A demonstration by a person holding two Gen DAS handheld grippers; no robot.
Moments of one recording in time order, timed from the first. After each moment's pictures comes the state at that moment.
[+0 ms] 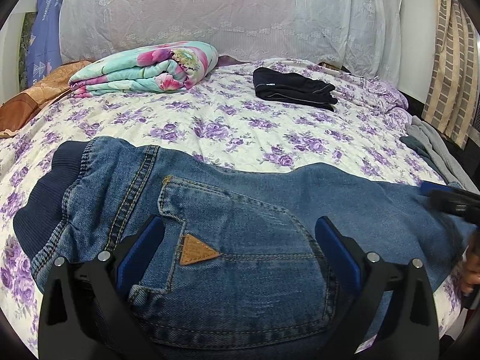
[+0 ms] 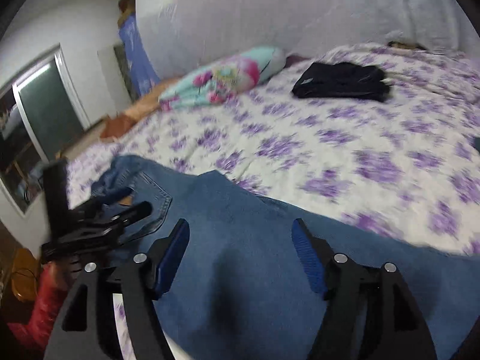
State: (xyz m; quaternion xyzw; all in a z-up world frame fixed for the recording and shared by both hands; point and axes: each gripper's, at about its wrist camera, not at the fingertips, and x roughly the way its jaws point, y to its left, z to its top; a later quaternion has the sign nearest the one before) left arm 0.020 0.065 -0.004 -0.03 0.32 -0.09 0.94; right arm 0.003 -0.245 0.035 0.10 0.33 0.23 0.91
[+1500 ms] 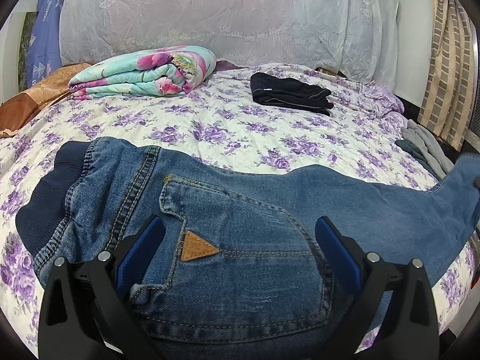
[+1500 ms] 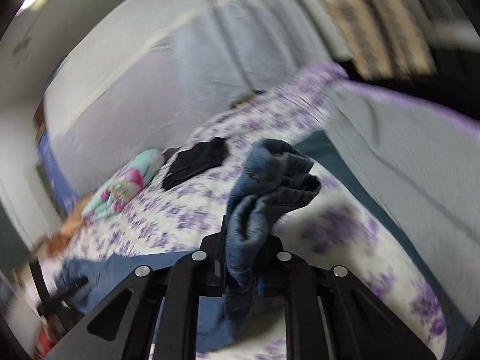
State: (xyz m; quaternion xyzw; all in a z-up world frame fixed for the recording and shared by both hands) left arm 0.012 0.065 -0.001 -0.03 0.31 -0.10 0.94; right arm -0.087 -0.390 0.049 0.19 0.19 0.00 0.96
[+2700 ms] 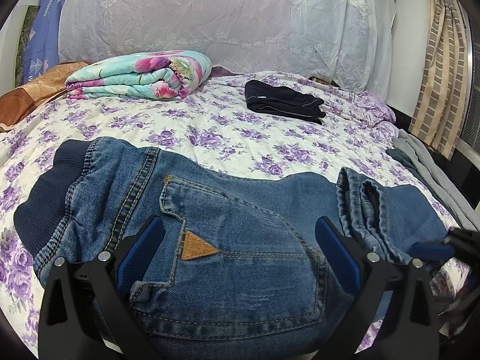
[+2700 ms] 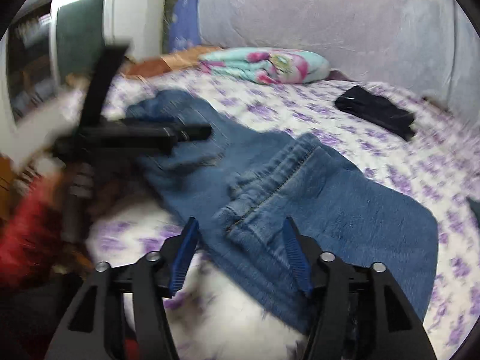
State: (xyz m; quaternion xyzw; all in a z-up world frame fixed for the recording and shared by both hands) left arm 0.008 0.068 0.001 -0.05 0.30 -0.11 0.95; right arm -0.050 -0.164 0.035 -0.05 0.31 0.29 0.90
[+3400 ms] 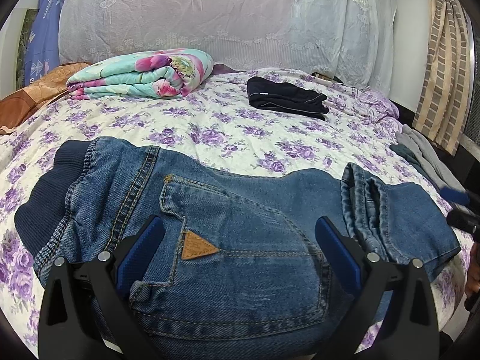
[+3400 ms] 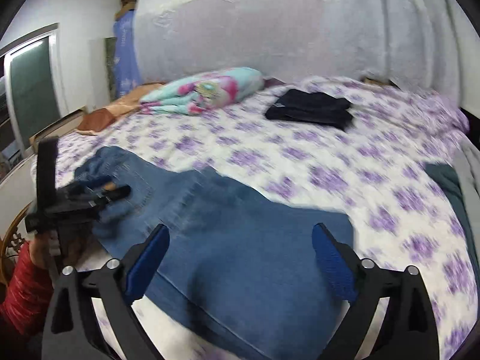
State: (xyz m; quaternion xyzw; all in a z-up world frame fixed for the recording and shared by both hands) left arm 0.008 0.065 0.000 -0.05 0.30 -0.11 0.95; right arm -0.030 -0.237 0.029 0.02 0.34 0.16 0.93
